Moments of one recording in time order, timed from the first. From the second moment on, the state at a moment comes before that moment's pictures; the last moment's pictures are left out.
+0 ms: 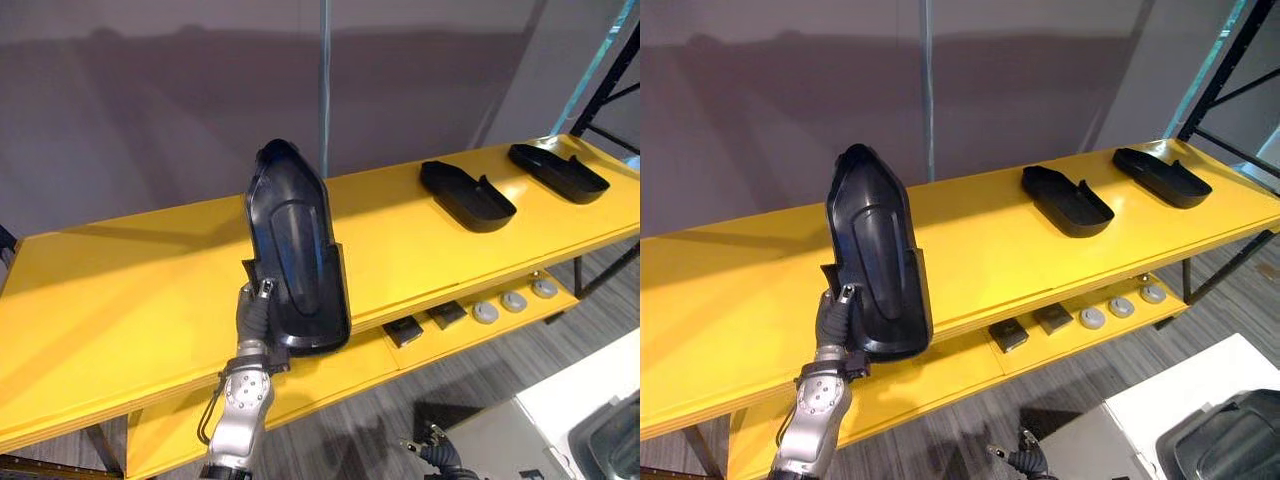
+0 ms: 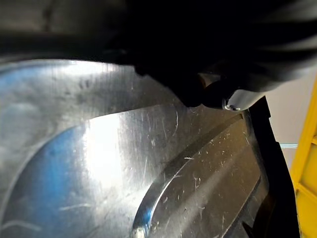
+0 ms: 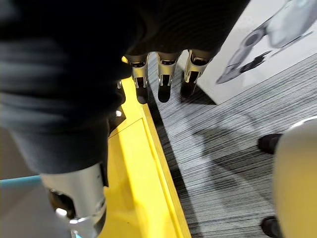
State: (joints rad) left arm -0.06 0.05 -0.10 0.08 0.01 -0.12 0.32; right arm 0.16 -0.06 -0.06 0.84 -0.02 -0.11 -0.04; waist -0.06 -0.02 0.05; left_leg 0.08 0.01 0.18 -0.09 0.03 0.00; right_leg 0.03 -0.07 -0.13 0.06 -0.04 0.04
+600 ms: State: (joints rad) left arm -0.47 0.12 -0.05 0.47 -0.08 -0.05 0.39; right arm 0.14 -0.06 -0.05 0.79 -0.02 -0.11 -0.04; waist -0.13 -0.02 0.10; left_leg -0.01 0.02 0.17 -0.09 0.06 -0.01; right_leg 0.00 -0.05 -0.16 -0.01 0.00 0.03
